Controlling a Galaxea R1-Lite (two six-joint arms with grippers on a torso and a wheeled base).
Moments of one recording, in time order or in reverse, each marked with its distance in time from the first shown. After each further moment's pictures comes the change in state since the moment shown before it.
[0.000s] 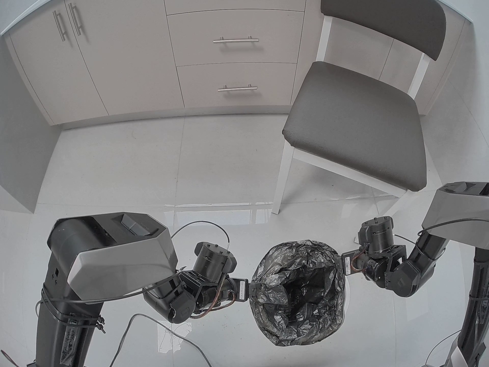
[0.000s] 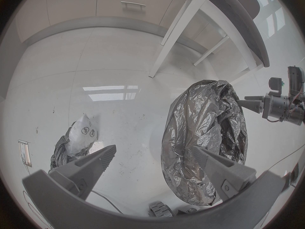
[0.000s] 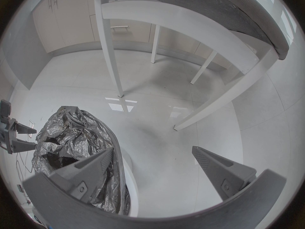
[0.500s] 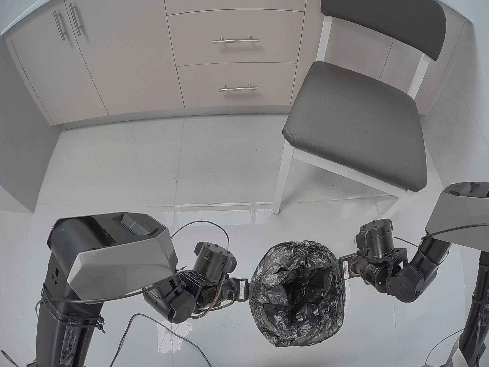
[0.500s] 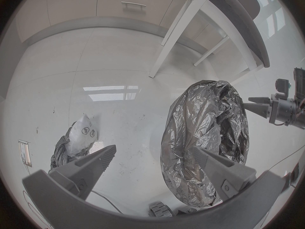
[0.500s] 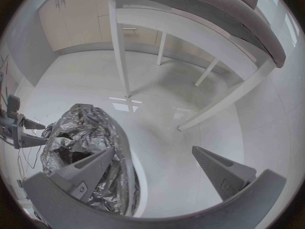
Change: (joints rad) left arm 0.000 0.000 -0.001 0.000 0.002 -0.001; right arm 0.047 -0.044 0.045 -0.001 -0.009 0.003
